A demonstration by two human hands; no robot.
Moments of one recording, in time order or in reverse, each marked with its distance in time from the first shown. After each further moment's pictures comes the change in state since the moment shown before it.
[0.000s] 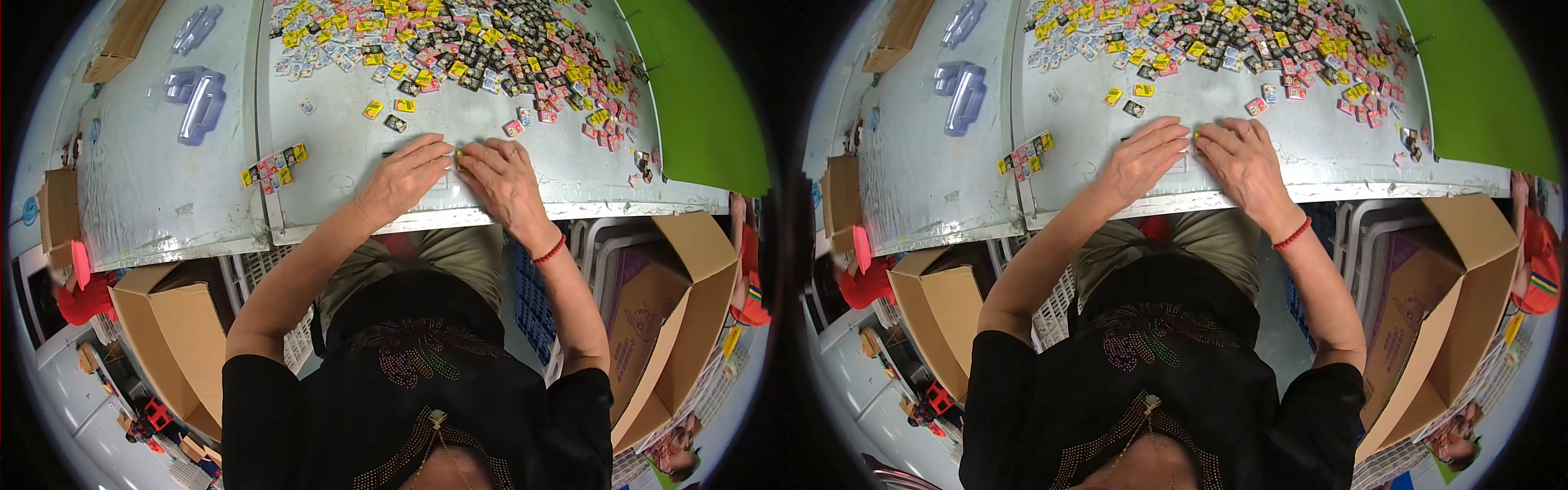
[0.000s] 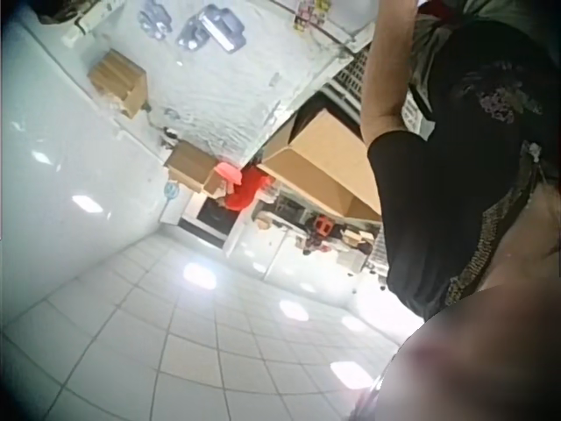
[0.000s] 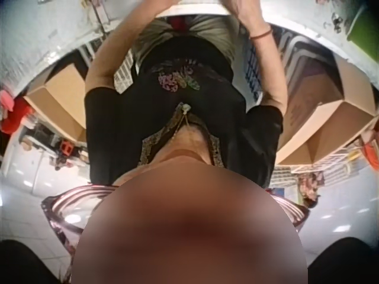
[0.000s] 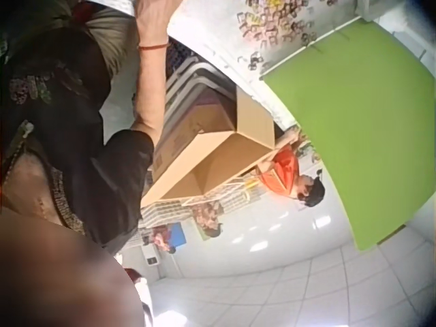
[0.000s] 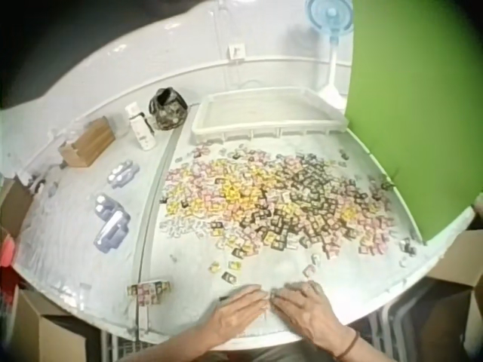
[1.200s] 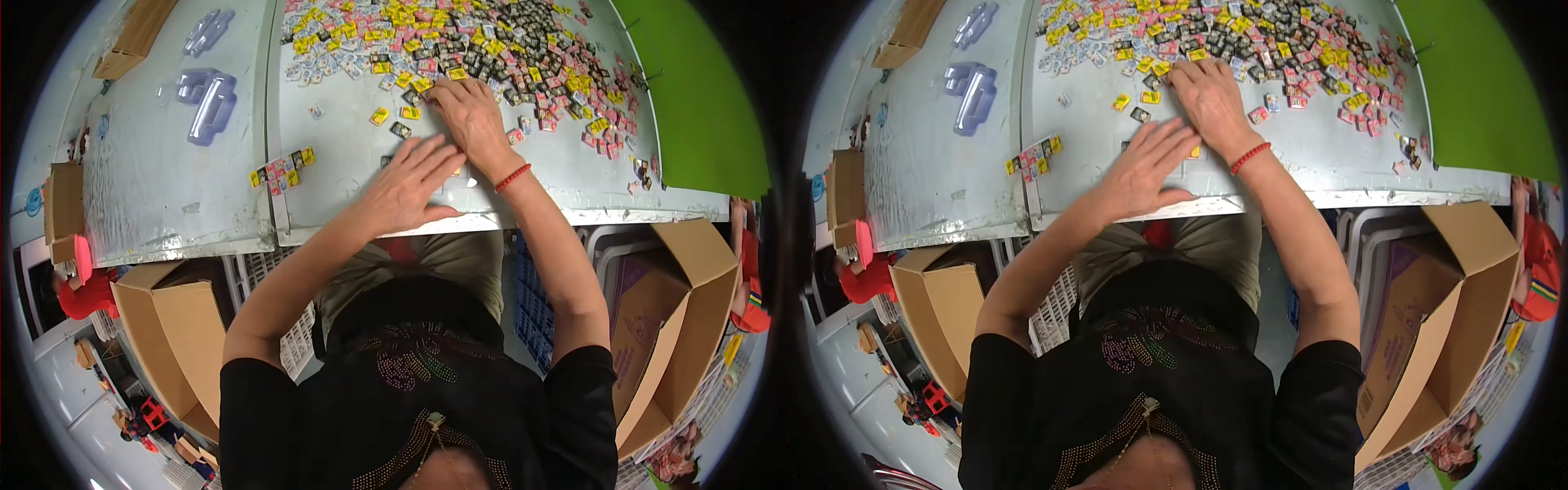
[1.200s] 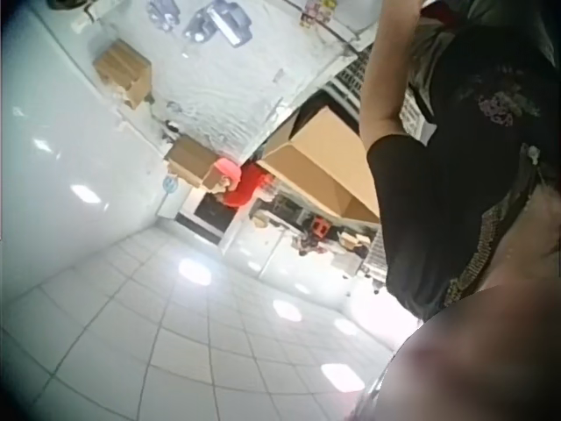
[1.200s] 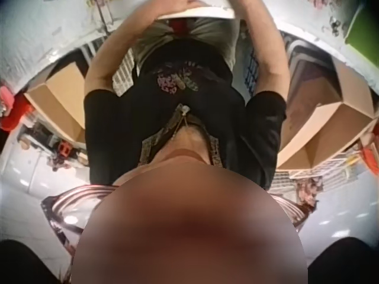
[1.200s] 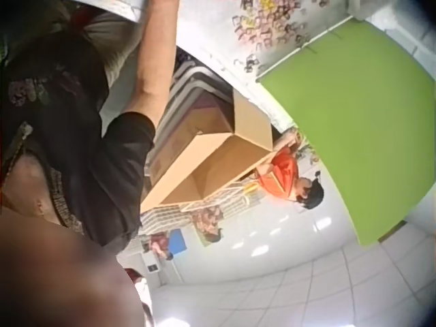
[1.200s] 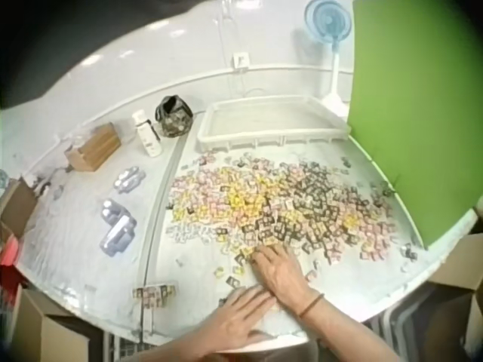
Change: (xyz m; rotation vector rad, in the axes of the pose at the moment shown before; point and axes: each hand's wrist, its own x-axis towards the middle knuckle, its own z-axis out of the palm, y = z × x) left_hand 0.005 0.013 -0.022 0.142 -0.286 -0.009; right_hand 0.087 0.033 0.052 -0.059 0.198 -0.061
